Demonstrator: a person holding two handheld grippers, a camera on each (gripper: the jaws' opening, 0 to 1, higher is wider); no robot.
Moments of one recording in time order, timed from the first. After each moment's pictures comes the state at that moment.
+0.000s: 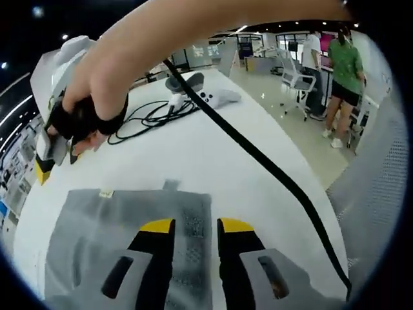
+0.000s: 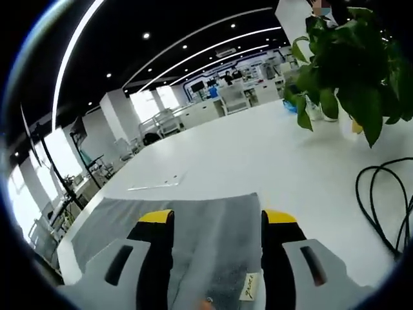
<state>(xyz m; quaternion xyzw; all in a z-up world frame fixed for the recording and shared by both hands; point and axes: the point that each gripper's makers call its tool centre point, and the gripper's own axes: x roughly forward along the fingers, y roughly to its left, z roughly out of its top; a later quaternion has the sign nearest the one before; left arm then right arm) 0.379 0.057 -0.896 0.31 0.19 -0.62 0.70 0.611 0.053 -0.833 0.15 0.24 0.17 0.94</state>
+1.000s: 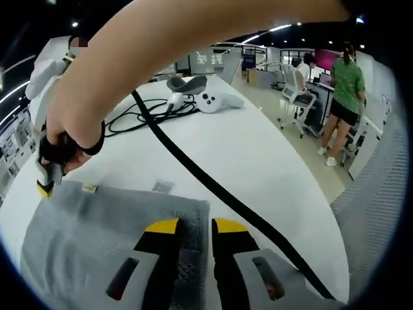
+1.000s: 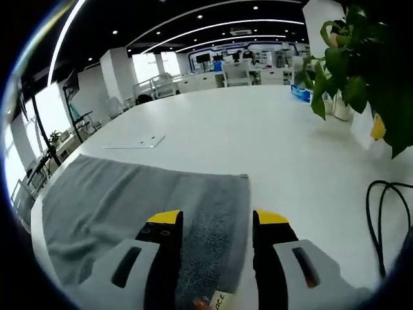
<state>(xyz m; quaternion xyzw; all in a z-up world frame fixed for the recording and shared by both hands) 0.381 0.041 -0.912 0.24 0.21 -0.63 0.70 0.637 0.047 -0.900 0.03 0.31 0.17 0.94</state>
